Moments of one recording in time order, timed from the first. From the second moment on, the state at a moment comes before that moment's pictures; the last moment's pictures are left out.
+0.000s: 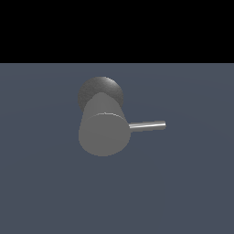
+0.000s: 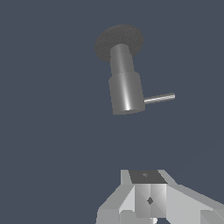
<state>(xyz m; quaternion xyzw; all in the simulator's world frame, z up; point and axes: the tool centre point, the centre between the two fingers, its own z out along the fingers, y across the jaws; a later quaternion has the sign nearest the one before) -0.244 -0.014 0.508 -0.99 0.00 -0.05 0.12</state>
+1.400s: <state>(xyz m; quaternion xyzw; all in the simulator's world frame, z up) -0.206 -0.123 0.604 -0.72 0.06 -0.30 0.62</state>
